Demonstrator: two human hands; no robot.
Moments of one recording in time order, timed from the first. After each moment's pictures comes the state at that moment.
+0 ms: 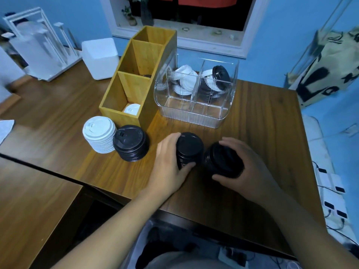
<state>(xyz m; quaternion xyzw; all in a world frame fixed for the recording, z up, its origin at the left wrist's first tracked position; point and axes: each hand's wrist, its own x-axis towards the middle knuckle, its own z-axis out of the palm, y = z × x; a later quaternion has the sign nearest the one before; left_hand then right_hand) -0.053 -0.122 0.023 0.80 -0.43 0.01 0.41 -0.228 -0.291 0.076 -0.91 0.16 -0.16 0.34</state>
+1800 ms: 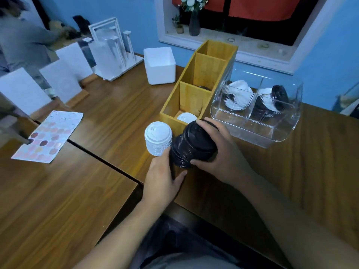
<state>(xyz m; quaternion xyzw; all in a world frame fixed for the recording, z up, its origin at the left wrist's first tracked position) 0.011 -0.003 0.036 0.89 -0.27 -0.01 0.36 -0.055 -0.197 0.109 -0.92 0.02 -0.16 0.35</state>
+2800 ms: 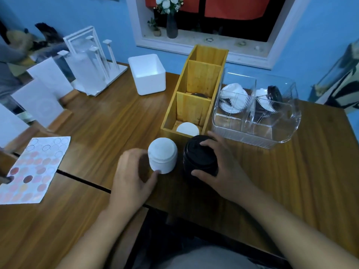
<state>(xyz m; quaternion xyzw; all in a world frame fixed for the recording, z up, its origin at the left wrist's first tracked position) 0.112 0.062 0.056 0.84 -0.38 0.11 0.37 -0.038 -0.167 0.088 -0.92 0.09 -0.17 0.34</state>
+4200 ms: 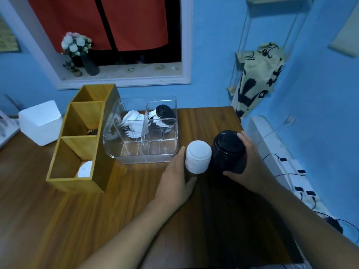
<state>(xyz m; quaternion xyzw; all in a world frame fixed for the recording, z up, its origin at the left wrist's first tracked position) -0.080 -0.240 0.064 0.77 -0.54 -0.12 0.32 -0.292 -0.400 0.076 -0.86 0.35 -0.27 0.26</state>
